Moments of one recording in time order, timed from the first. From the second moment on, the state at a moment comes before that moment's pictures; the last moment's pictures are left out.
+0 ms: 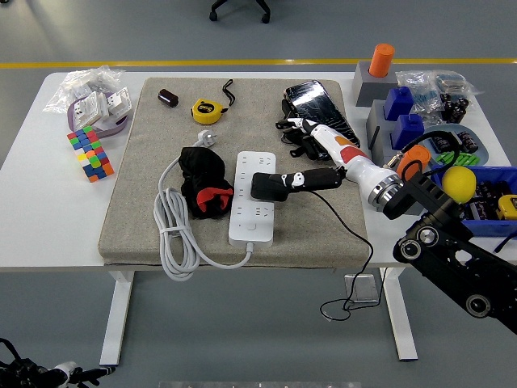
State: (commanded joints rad) left arm -0.33 0.24 -0.01 -0.41 0.51 0.11 0.22; right arm 0.61 -0.19 0.71 1.24 -1.59 -0.20 -0.03
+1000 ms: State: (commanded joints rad) left arm -0.32 0.24 -0.04 -0.42 0.59 0.08 0.25; right arm 0.76 -0.02 0.43 0.78 -1.45 -0.39 0.03
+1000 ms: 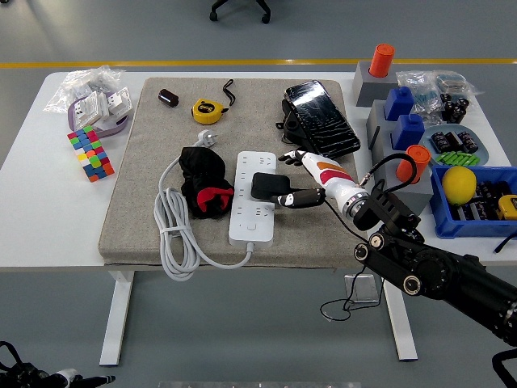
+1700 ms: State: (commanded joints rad) left arm -0.31 0.24 -0.06 -0.42 0.61 0.08 0.26; right arm 0.79 0.00 0.36 0.74 -1.40 -0.43 0.06
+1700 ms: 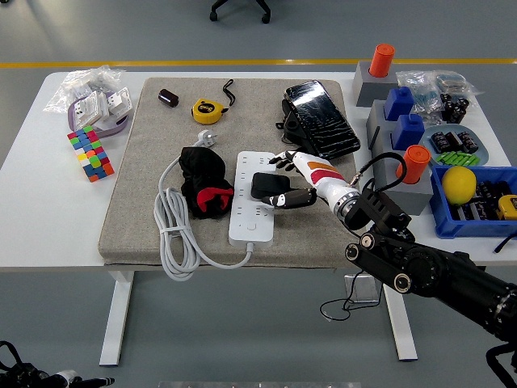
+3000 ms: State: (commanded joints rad) left arm -0.32 0.24 -0.06 -0.42 0.62 0.07 0.26; right arm 0.80 0.00 0.28 0.76 -1.35 -0.50 0.09
